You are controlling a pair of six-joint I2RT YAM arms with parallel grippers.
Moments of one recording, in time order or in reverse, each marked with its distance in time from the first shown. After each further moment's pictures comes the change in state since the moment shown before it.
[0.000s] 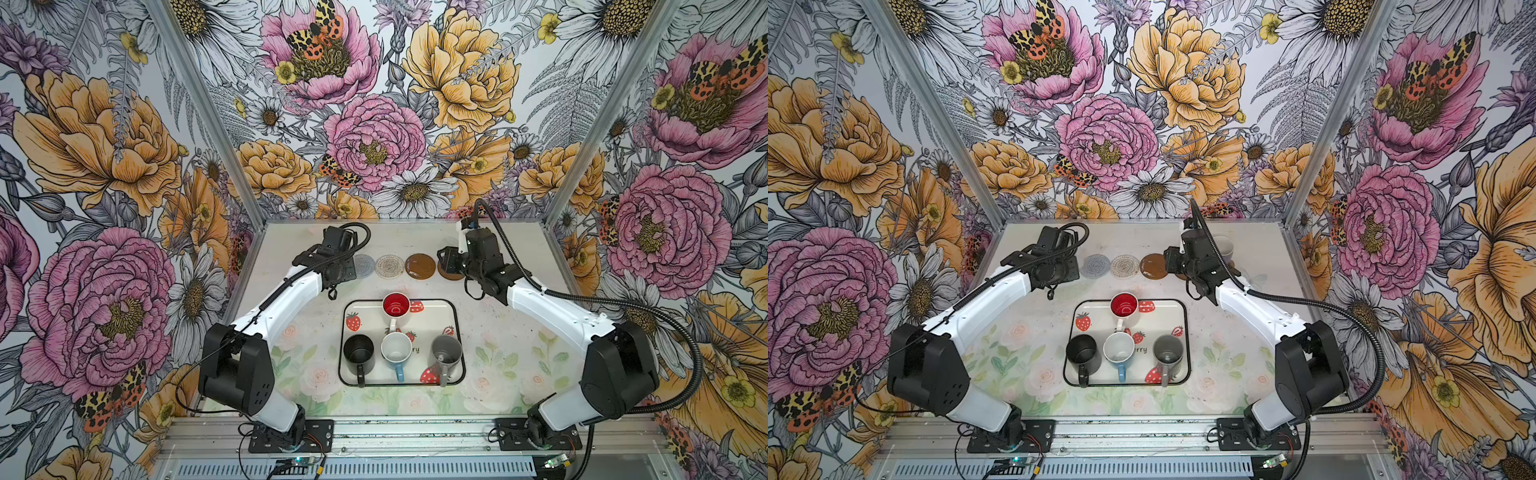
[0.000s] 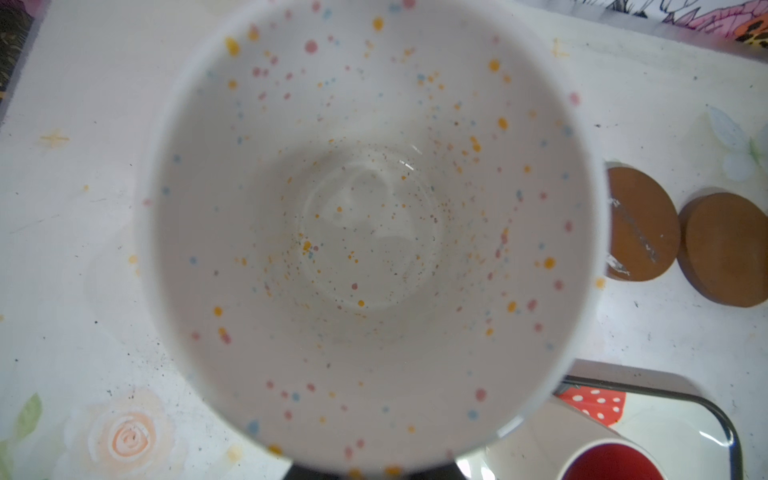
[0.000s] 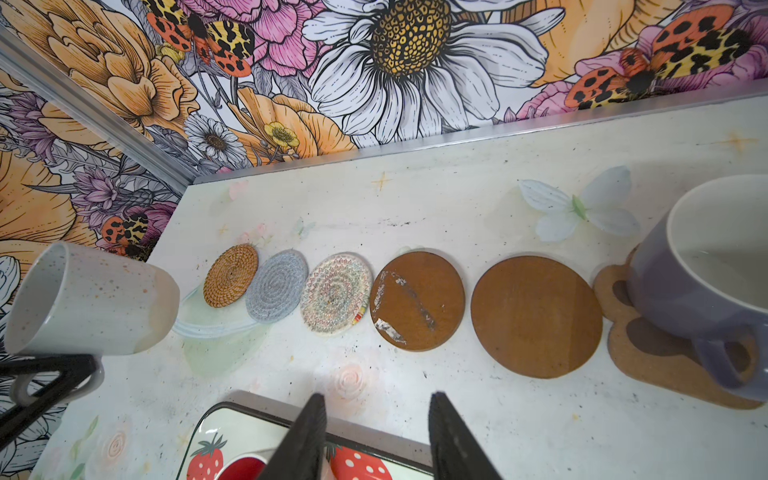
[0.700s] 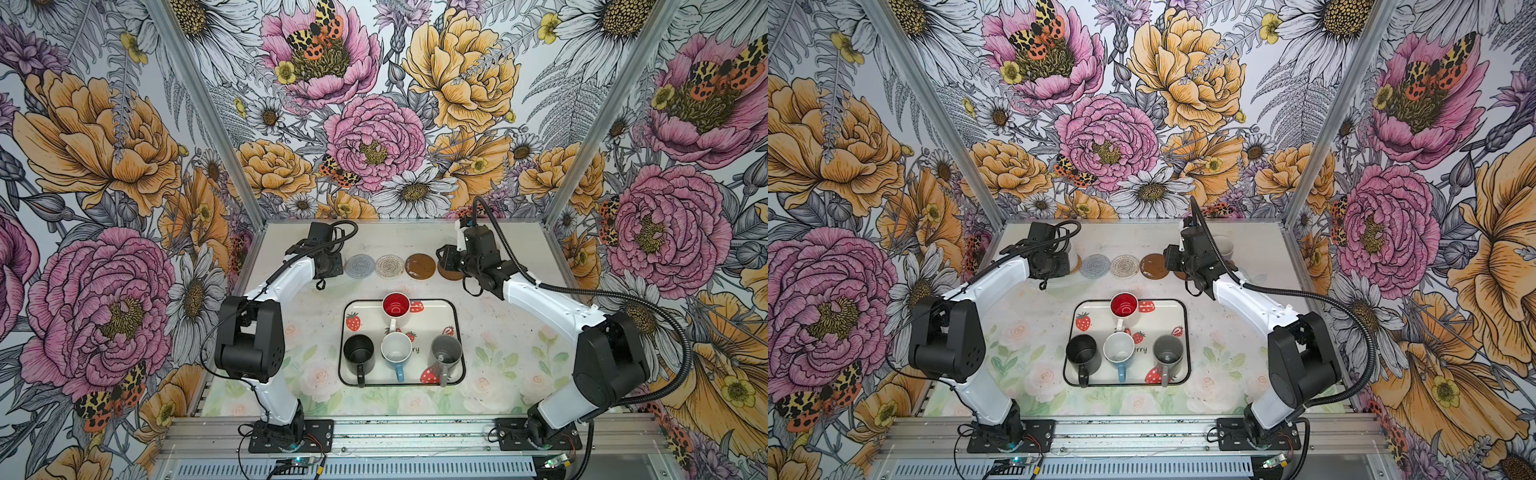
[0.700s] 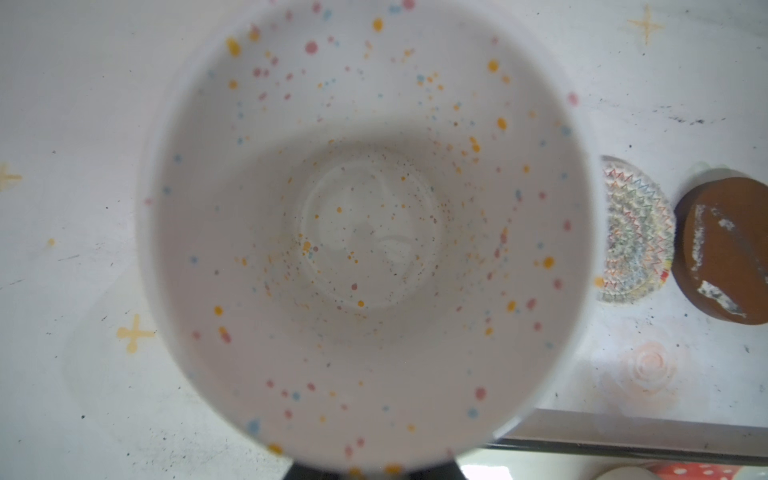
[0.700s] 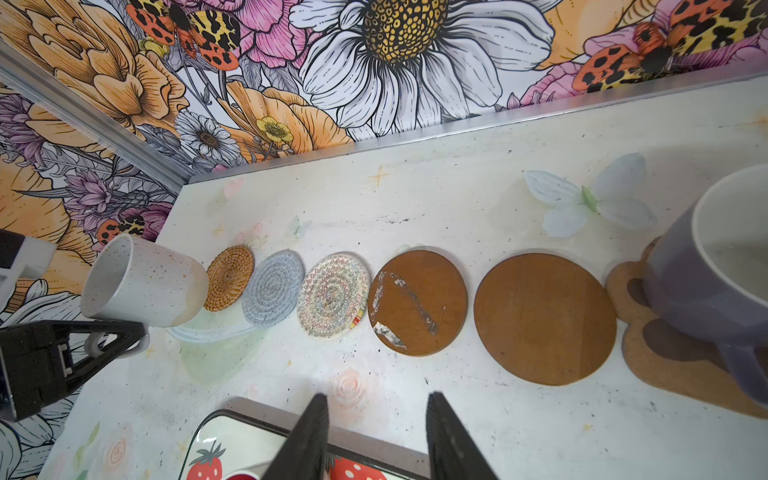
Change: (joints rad) left arm 0.165 0.197 0.045 0.091 0.146 0.161; right arm -0.016 0.065 0.040 0.000 -0.027 0.019
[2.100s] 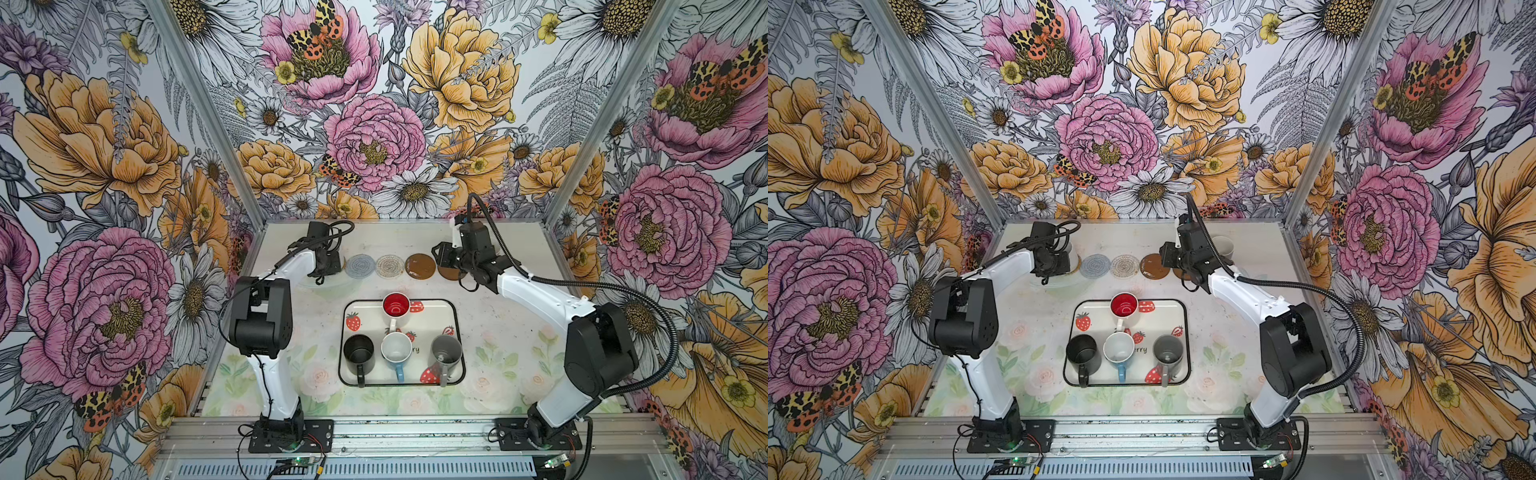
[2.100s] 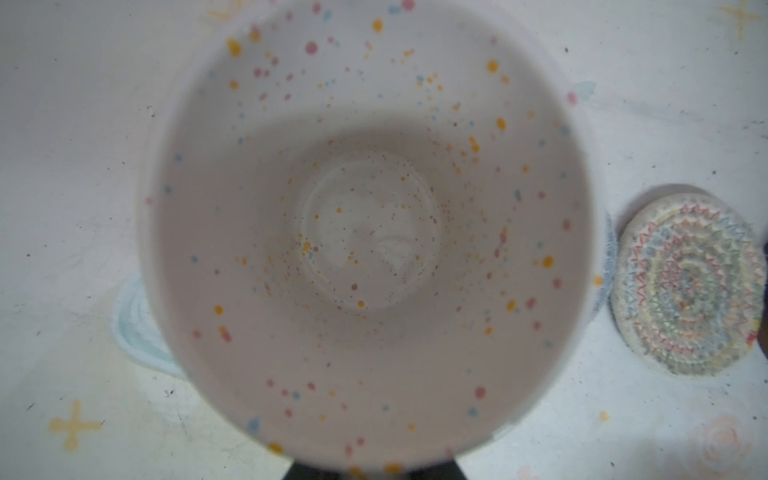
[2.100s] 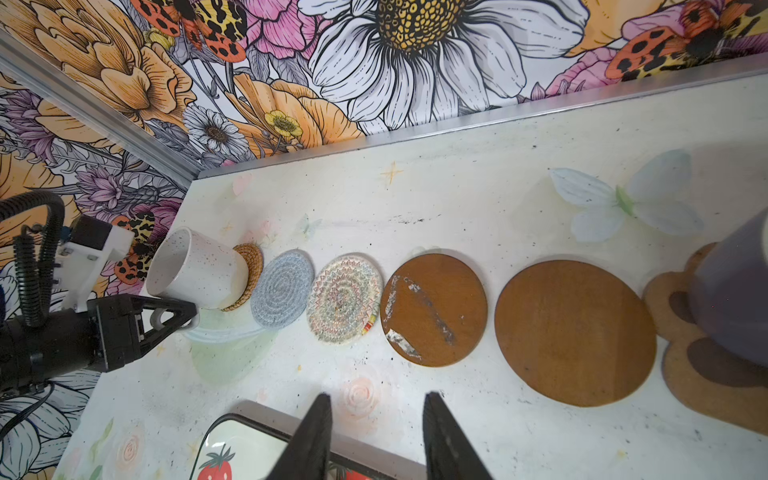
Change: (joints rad) left arm 0.061 0.177 0.087 0.047 0.055 0.026; right arm -0.006 0.064 0.061 -0.003 -0.044 0.004
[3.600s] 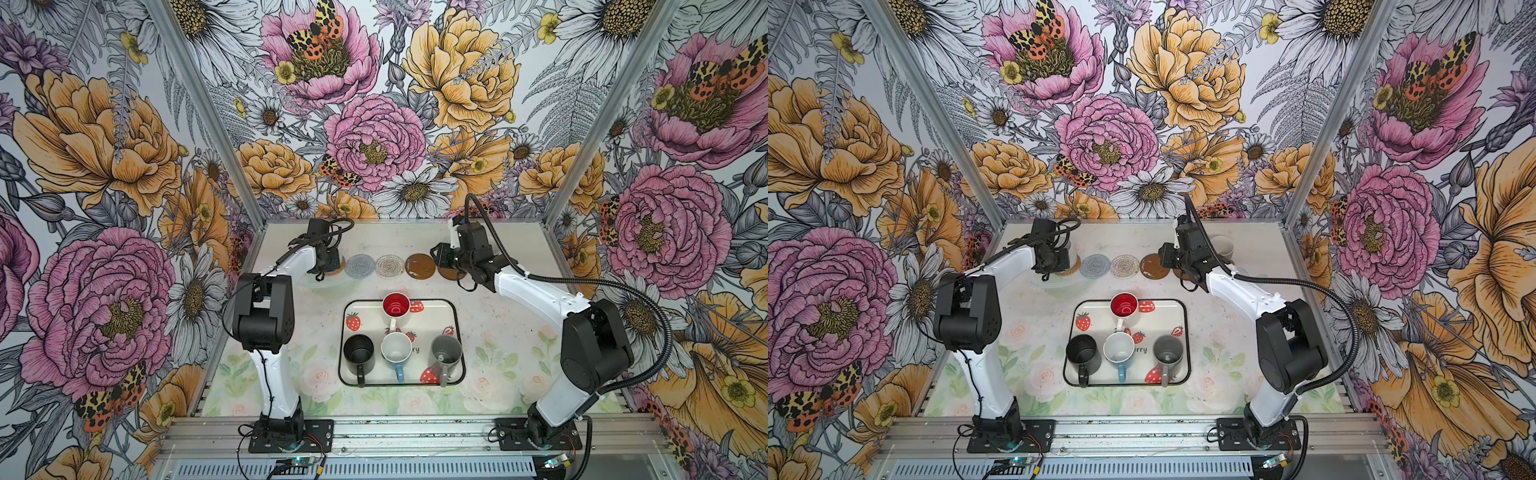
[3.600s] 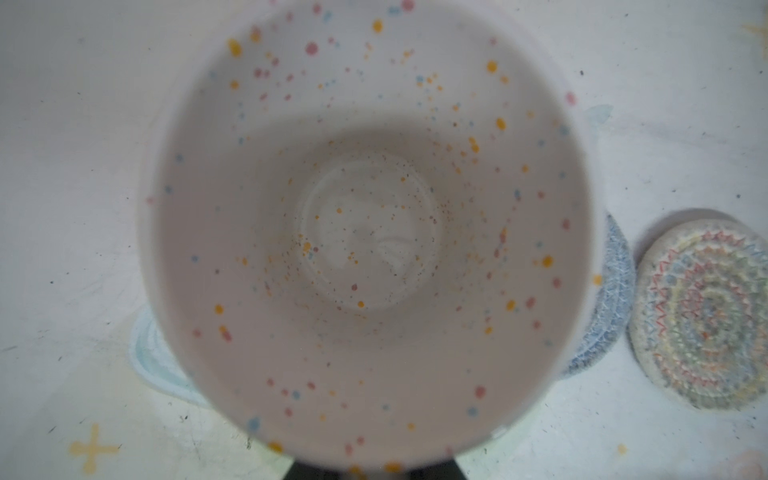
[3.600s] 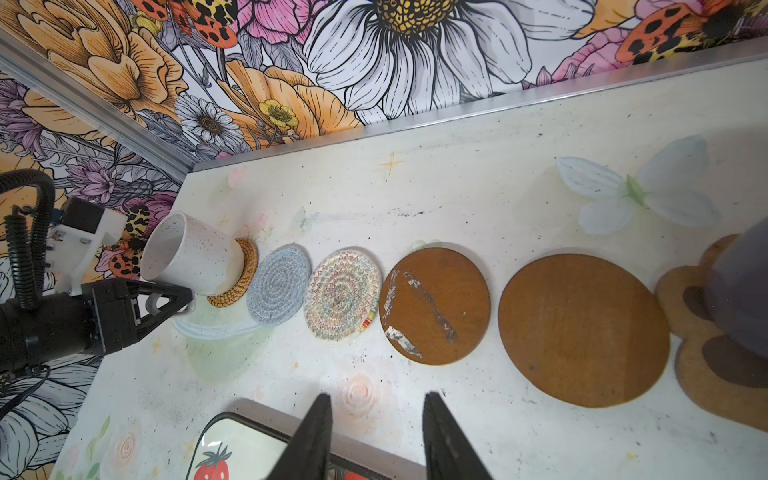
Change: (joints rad) left arm 0.006 0.051 0.068 -0.016 -0.025 0.015; right arm 0.000 0.029 0.012 -0.004 -0.009 0.003
